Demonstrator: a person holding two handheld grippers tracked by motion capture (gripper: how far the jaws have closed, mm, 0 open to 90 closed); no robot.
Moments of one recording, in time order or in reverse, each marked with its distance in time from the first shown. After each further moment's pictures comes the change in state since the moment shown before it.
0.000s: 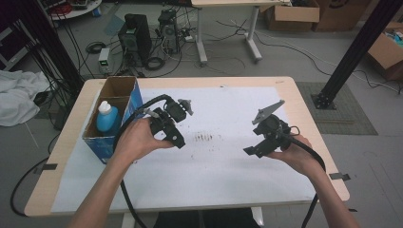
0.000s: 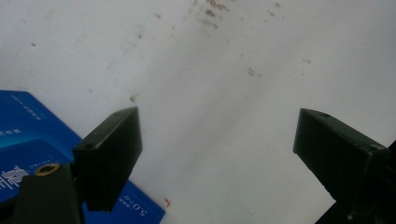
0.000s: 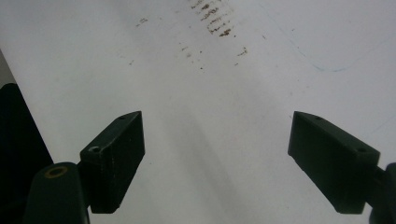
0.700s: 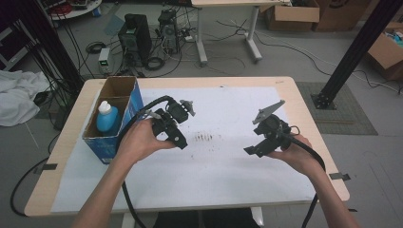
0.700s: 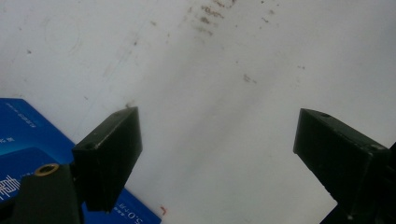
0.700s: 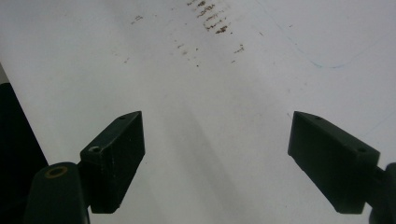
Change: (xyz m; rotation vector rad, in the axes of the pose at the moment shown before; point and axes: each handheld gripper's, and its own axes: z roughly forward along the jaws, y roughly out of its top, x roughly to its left) left arm -0.004 0.003 0.000 -0.022 -0.007 0.004; right arm -0.004 -0.003 0.002 0.001 -0.003 0.008
